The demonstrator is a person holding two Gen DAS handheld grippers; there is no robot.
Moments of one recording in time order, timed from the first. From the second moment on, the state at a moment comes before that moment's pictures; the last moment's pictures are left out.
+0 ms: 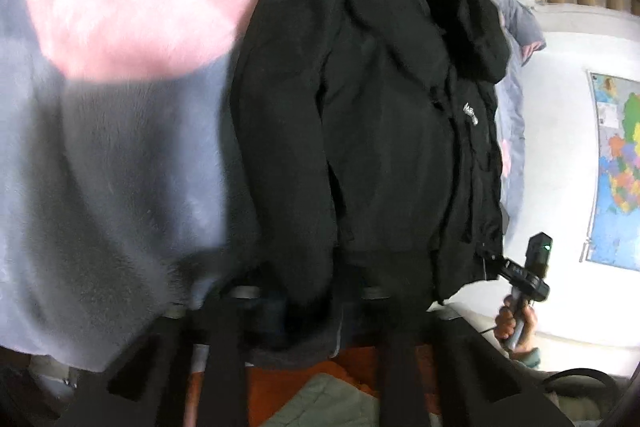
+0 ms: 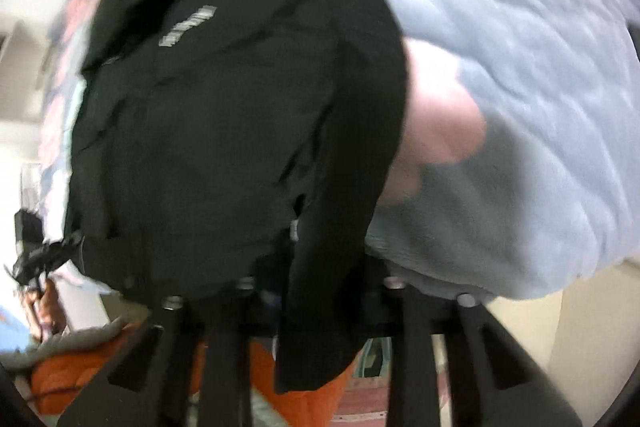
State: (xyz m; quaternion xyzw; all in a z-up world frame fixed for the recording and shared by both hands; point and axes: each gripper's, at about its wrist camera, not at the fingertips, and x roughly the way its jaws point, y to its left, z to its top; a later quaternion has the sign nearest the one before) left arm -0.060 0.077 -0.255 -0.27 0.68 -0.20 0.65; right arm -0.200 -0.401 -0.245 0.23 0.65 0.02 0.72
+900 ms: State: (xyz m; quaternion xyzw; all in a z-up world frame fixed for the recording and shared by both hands) left arm 0.215 0.011 -0.059 -0.27 0.44 -0.16 0.84; right arm 0.116 -0.467 -0.087 0.23 0.48 0.03 0.85
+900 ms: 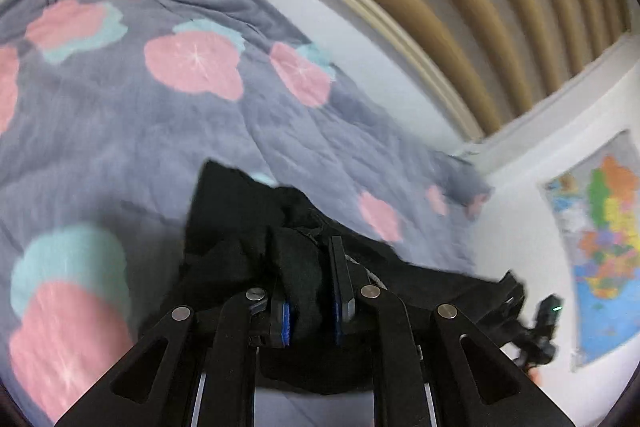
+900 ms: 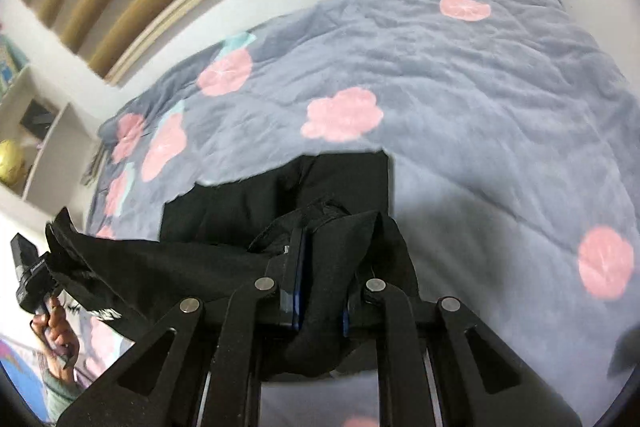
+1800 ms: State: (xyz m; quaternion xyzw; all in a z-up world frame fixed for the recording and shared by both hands) left arm 0.303 0.008 -0.158 -0.21 0.58 -0.21 0.76; right arm 0.190 -0.505 -0.162 0.32 0.56 0.02 0.76
